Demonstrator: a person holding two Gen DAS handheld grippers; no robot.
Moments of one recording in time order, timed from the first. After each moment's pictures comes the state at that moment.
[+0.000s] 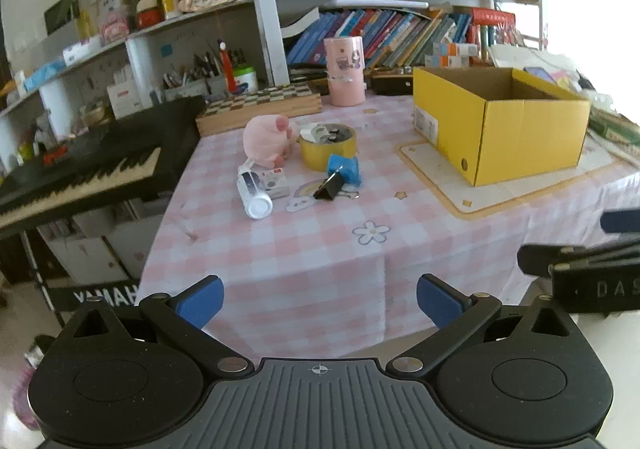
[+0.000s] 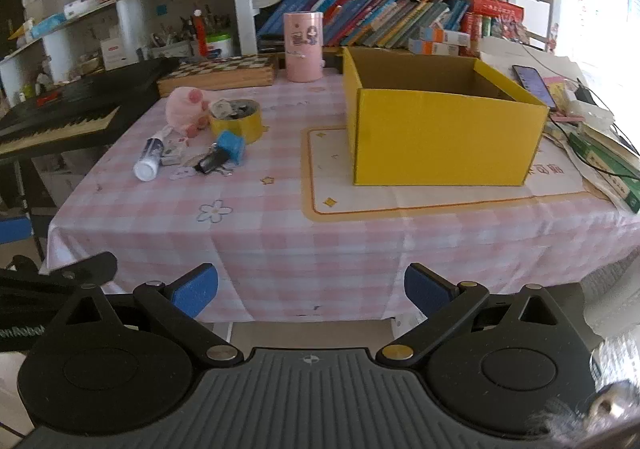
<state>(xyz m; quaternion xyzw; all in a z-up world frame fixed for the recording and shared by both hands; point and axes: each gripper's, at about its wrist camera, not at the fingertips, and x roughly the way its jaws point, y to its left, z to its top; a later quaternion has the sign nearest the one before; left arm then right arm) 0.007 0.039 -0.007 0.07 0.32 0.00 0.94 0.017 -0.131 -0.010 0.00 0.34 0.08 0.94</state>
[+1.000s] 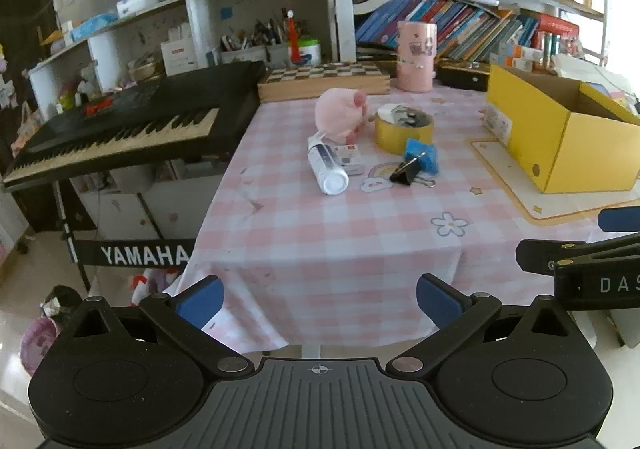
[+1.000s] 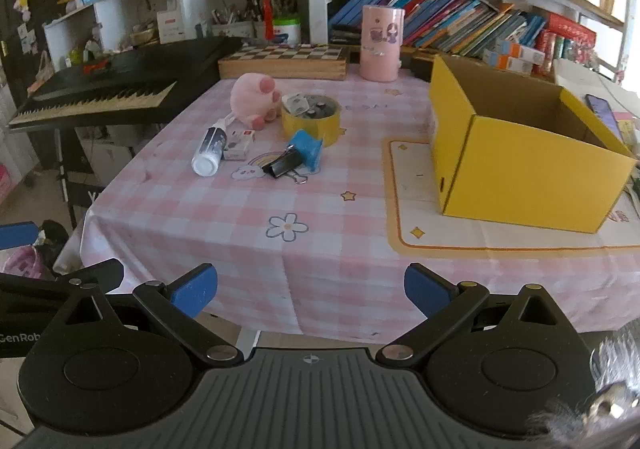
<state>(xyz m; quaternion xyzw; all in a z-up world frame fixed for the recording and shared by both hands) 0.017 0.092 -0.015 0.02 0.35 0.07 0.93 0.060 -0.074 -0.010 -0.04 0.36 0.16 0.92</state>
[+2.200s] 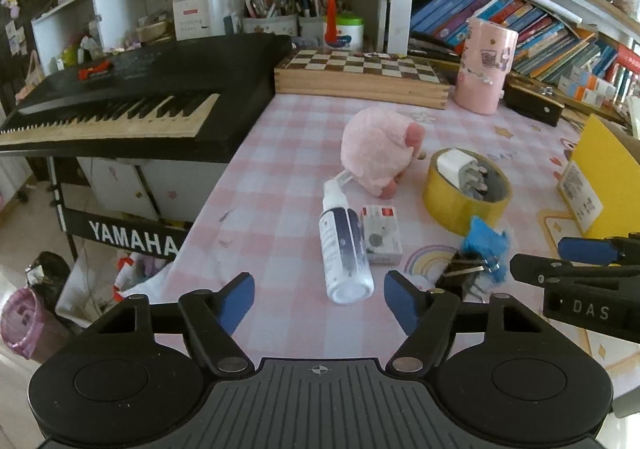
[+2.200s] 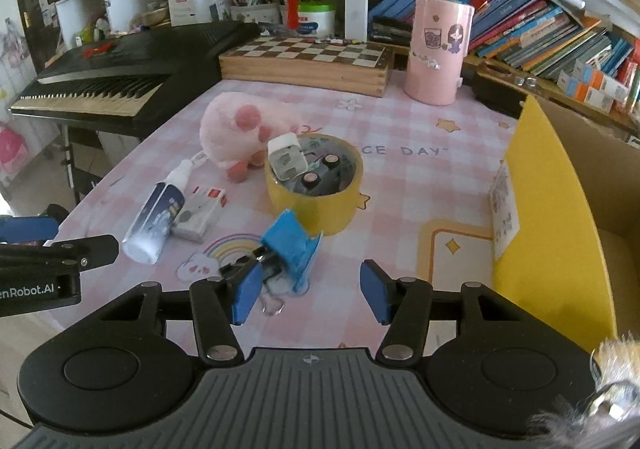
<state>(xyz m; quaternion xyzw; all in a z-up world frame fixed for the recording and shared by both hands) 0.173 0.121 -0.025 -0.05 0.38 0.12 0.91 0.246 -0.046 -0.029 -0.07 0.37 0.23 0.90</state>
